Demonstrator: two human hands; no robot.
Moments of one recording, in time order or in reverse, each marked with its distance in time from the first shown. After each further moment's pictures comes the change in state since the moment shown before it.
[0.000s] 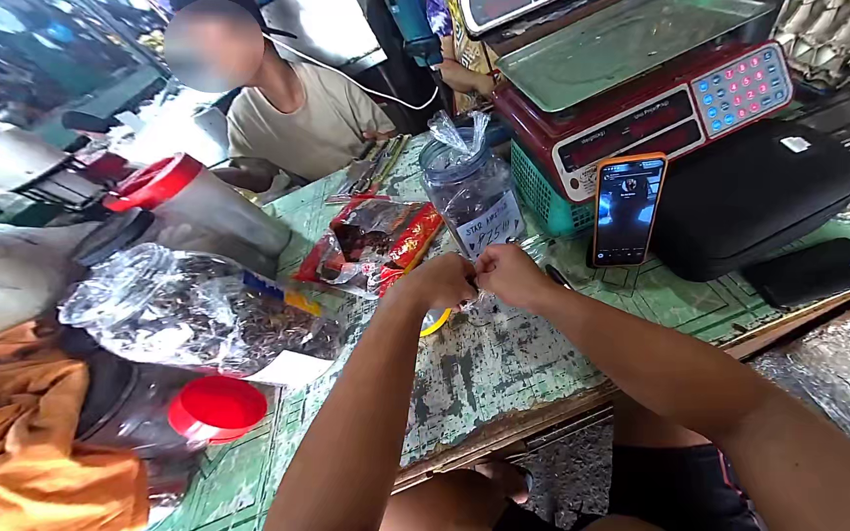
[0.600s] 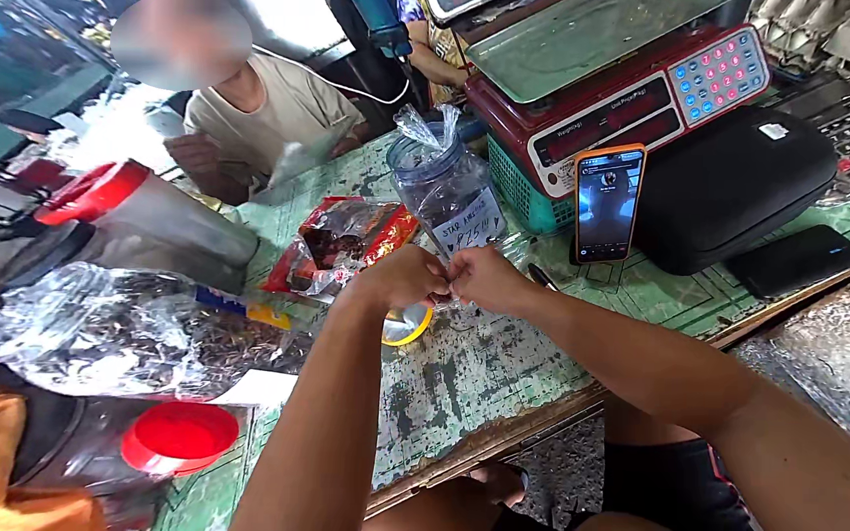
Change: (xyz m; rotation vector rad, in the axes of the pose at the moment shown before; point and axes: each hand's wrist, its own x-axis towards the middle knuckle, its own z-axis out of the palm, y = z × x) left_hand -0.001 -0.009 -0.014 -0.191 0.039 -0.028; right_hand -0.002 -0.001 0.002 0.086 -0.086 -0.026
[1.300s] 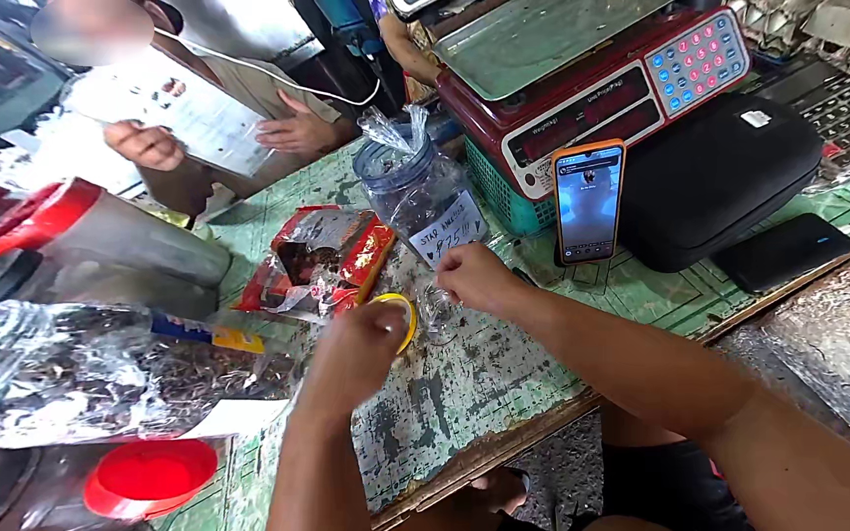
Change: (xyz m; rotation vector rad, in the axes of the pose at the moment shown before) left_hand -0.062 -0.043 0.044 0.071 0.441 0.085; right_hand -0.001 -0.009 -0.014 0.083 0.072 0.116
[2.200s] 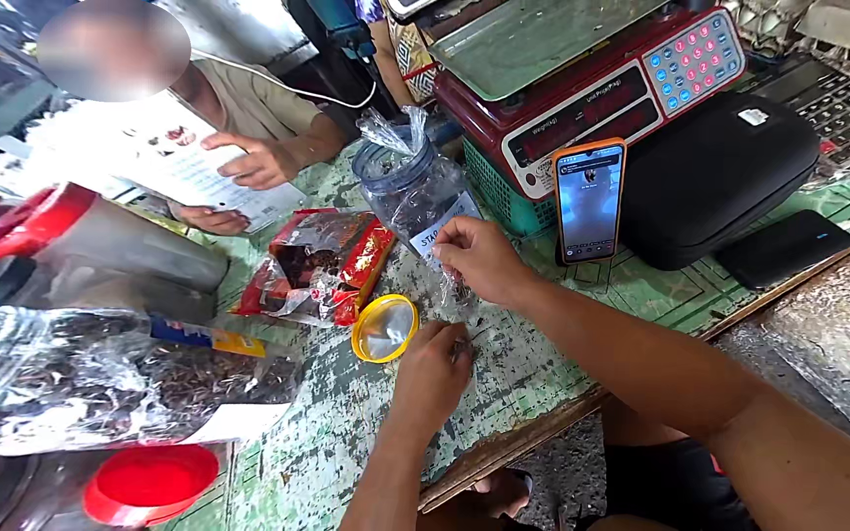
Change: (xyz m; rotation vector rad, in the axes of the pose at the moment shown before) left_hand -0.015 0.014 0.081 0.074 0.033 0.200; right_hand -0.005 -0.012 -0.012 0.151 0.120 -0.316
